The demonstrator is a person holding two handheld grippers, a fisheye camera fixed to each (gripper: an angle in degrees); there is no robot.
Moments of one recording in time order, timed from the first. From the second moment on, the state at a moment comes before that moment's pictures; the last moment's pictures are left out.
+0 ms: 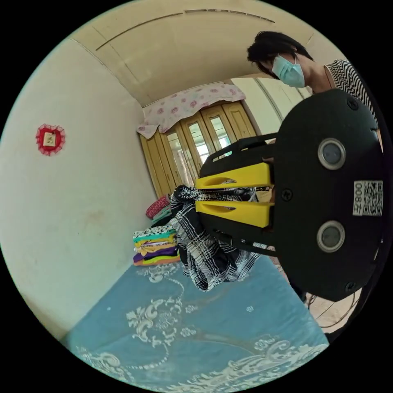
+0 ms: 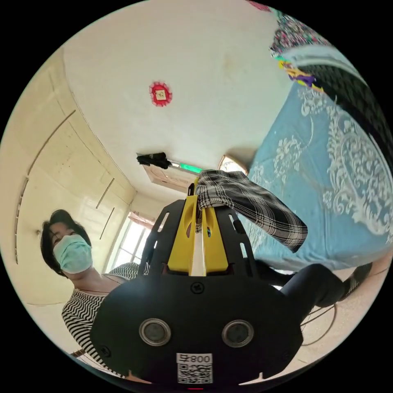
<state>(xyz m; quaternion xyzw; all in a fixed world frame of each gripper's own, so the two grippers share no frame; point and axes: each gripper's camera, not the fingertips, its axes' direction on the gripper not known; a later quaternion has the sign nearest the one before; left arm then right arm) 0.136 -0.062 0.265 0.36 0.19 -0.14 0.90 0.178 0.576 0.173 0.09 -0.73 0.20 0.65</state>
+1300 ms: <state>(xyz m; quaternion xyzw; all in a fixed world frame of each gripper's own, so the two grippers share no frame) 0.077 -0.608 0.699 0.20 0.09 0.00 0.98 0.498 0.806 0.174 0.23 -0.57 0.48 0.62</state>
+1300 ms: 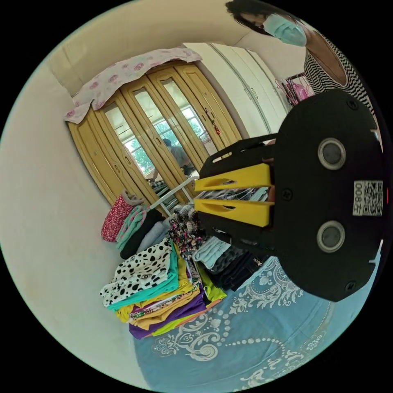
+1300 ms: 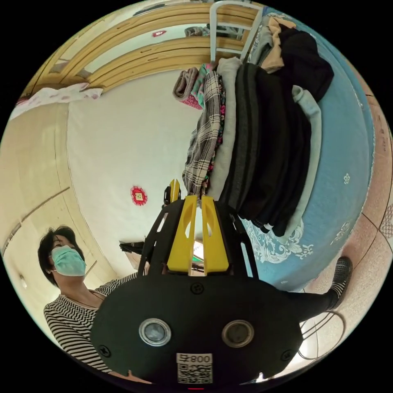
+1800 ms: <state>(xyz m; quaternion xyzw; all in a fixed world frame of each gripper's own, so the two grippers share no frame) 0.039 -0.670 0.813 0.11 -0.11 0.00 0.99 0.454 0.688 0.078 0.15 -0.25 0.28 0.91</state>
